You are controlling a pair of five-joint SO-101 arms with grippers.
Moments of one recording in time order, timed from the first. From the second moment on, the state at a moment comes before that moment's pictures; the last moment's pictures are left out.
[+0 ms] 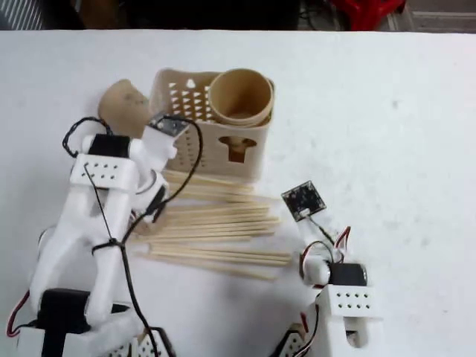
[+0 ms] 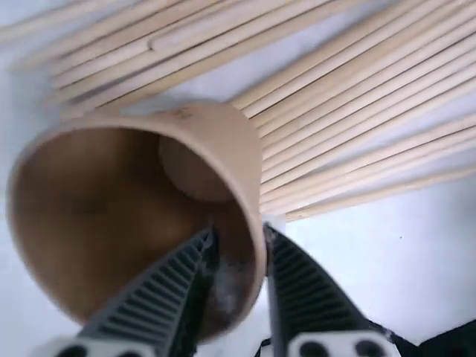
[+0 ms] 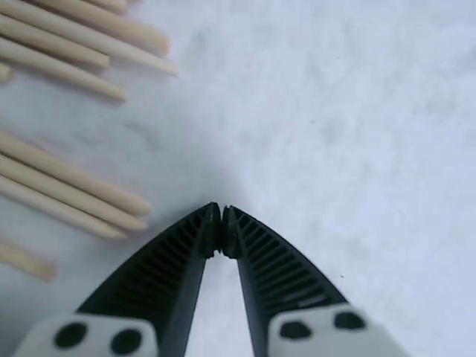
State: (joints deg) left arm -0.6 -13.7 26.9 88.3 -19.6; right arm -2.3 -67.3 88.9 50.3 28.4
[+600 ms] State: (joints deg) left arm 0.5 -40.4 -2.2 101.8 -19.6; right arm -2.1 -67.3 88.9 50.3 28.4
